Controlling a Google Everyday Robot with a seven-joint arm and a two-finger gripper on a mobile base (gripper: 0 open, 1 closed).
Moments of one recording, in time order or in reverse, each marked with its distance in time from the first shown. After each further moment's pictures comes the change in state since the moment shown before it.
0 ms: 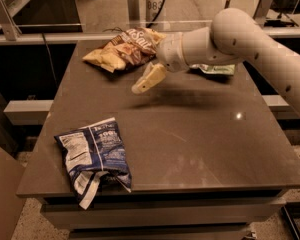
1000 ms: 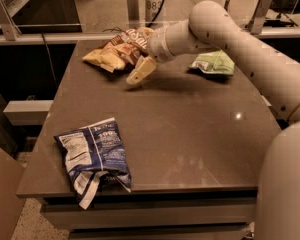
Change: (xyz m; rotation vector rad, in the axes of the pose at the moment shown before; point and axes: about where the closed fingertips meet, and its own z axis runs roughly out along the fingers) arm 0.026 -0.054 0.048 0.032 0.116 -0.044
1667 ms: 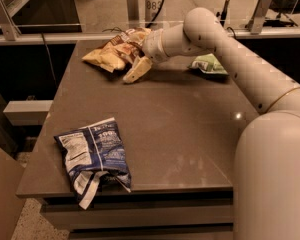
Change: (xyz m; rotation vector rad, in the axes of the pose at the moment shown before) arm 0.012 -0.019 0.037 -0.022 -0.067 -0.002
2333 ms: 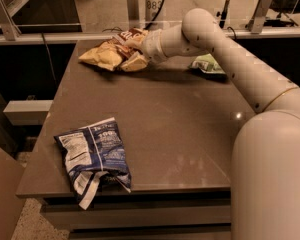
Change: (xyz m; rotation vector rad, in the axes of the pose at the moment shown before) arm 0.000 -0.002 0.003 -0.004 -0.011 0.000
